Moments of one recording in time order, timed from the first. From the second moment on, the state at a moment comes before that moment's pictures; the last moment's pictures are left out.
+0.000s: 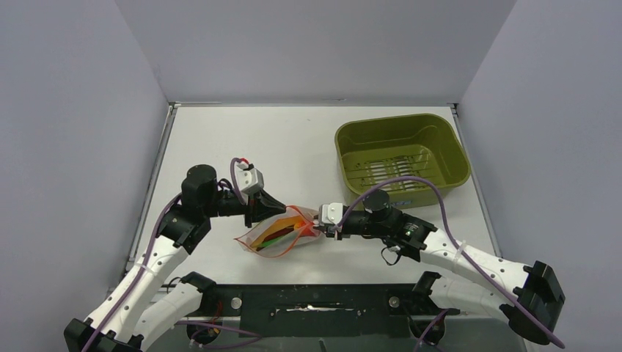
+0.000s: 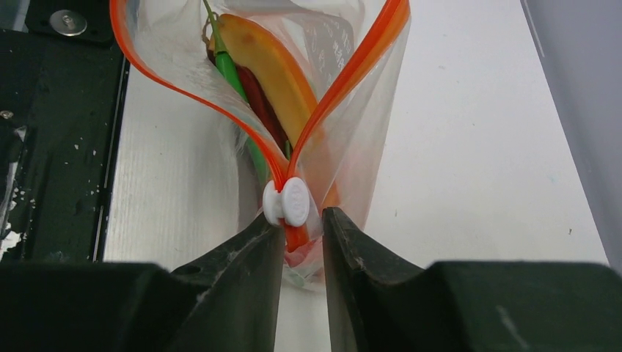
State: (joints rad) left arm -0.45 0.82 0.76 -0.24 0.90 0.10; right arm 0.90 0.99 0.64 -0.03 -0.43 -0.55
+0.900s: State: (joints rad) left arm -0.45 0.80 0.81 -0.20 0.85 0.12; right arm 0.82 0.95 0.62 0.09 -0.48 -0.29
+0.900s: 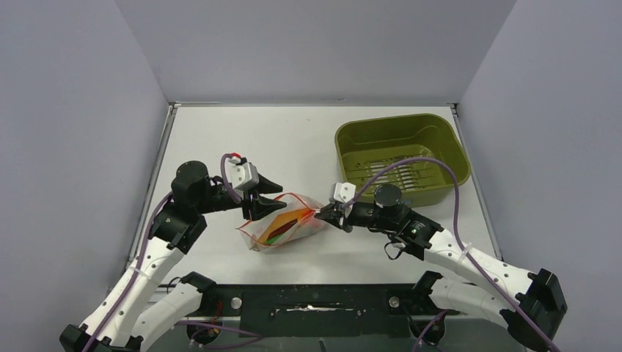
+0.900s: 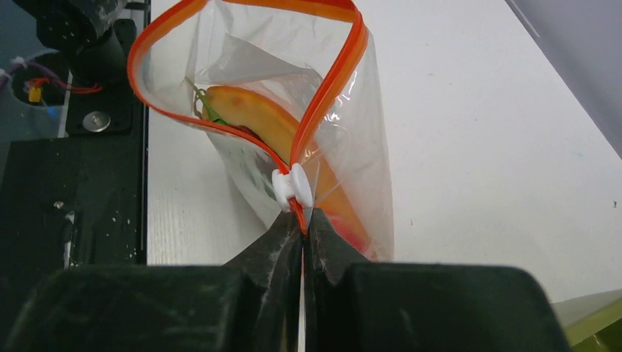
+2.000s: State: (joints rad) left arm -0.66 1.04 0.90 -0.05 0.90 0.26; right arm 0.83 1.01 0.80 -0.06 -0.52 -0.17
